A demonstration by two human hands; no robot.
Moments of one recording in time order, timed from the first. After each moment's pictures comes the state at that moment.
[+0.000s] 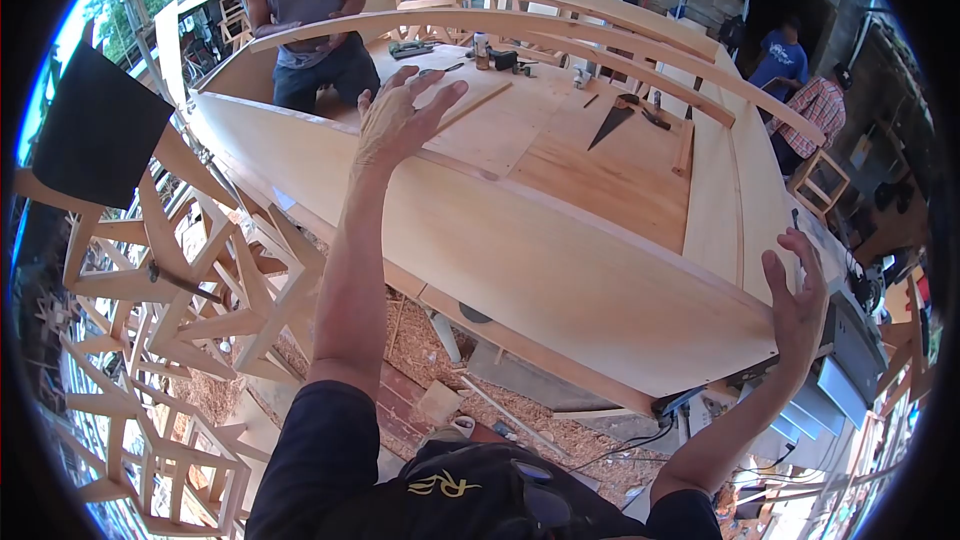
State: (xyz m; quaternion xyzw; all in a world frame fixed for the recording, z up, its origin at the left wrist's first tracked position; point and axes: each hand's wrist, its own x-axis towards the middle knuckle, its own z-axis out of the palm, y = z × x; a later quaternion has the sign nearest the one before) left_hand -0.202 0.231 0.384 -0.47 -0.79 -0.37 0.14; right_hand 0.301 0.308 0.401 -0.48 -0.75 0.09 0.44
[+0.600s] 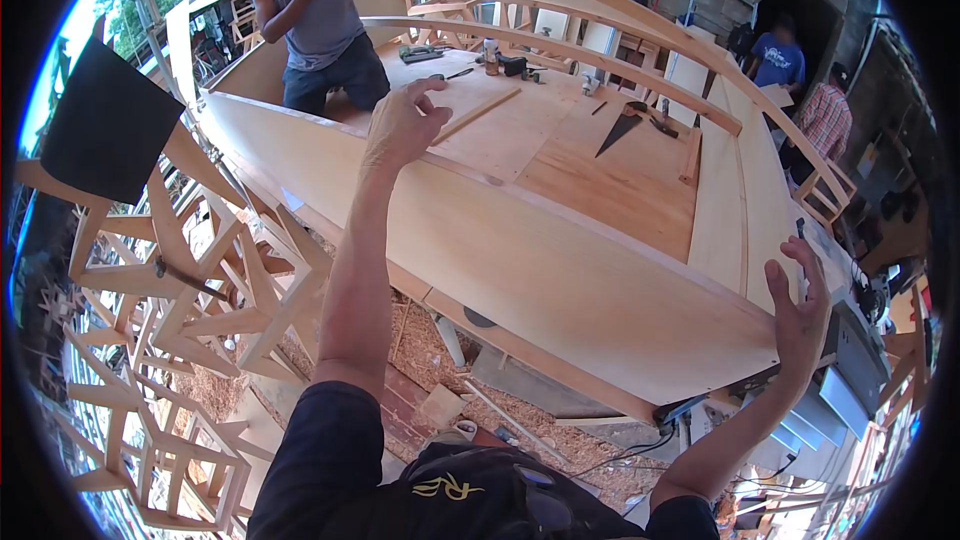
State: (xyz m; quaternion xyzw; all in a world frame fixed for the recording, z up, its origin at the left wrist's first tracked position) left_hand -0.212 0.226 0.387 -0.47 -0.78 -0.42 0.02; right_hand 0.299 0.306 0.402 -0.46 -0.76 0.11 0.46
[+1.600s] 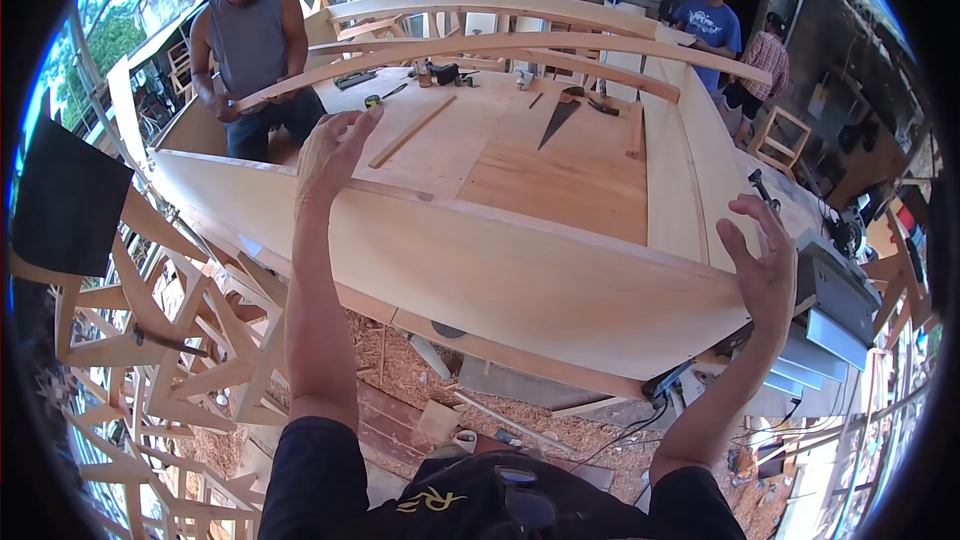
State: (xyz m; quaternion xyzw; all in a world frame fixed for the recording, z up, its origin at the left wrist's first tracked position) left_hand -0.199 0.221 0.396 -0.47 -0.75 -0.46 0.08; right_hand 0.299 0.305 0.400 -0.42 -0.76 0.12 0.48
